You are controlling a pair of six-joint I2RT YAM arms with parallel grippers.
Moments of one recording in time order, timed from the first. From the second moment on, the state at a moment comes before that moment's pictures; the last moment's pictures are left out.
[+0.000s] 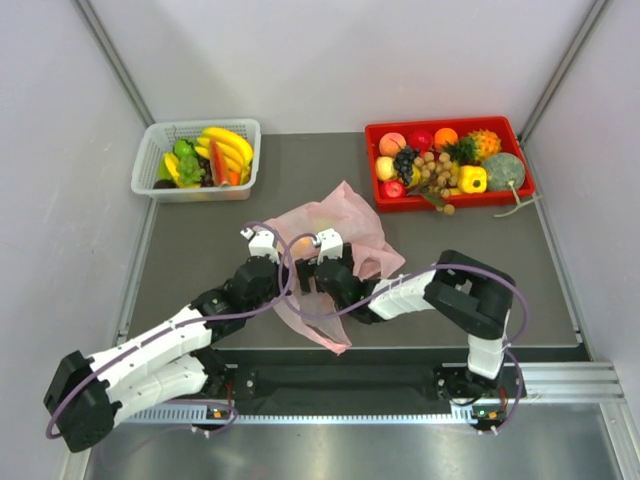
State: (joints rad) left arm -0.79 0.88 0.49 -0.14 -0.35 -0.55; right arm 1.10 1.84 0.84 0.51 0.57 0.39
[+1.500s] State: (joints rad) left arm -0.49 1.80 1.36 -0.43 -0.11 -0.34; right arm 1.05 1.22 0.50 0.17 0.22 0.31
